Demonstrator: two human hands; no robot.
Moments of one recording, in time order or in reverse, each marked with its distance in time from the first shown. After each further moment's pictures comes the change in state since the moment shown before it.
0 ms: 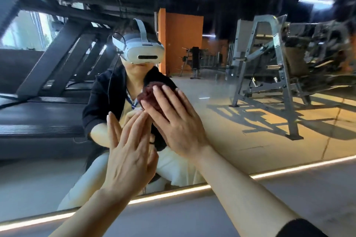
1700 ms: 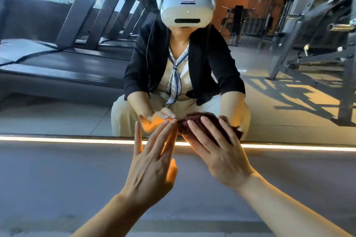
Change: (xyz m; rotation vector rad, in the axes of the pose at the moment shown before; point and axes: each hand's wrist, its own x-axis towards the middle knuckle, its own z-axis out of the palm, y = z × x) left_hand -0.108 0.110 0.088 -0.059 -0.346 -0.141; right_hand -0.235 0.041 -0.012 0.003 -0.269 -0.212
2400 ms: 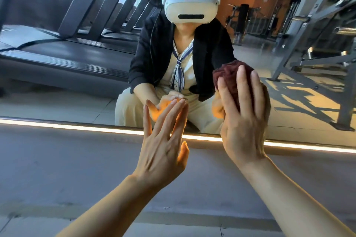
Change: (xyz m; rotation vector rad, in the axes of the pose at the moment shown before) left_hand 0.020 0.011 -0.003 -0.050 0.200 -0.020; right_hand 0.045 0.021 -0.024 0.076 0.179 0.504
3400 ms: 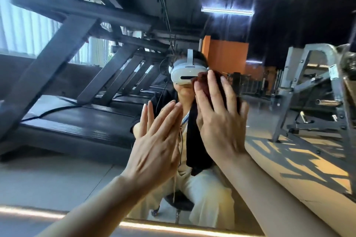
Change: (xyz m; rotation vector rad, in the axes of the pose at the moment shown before) left_hand 0.160 -0.022 -0.125 0.230 0.129 0.146; right_hand 0.212 -0.026 -0.033 -0.090 0.159 -0.022
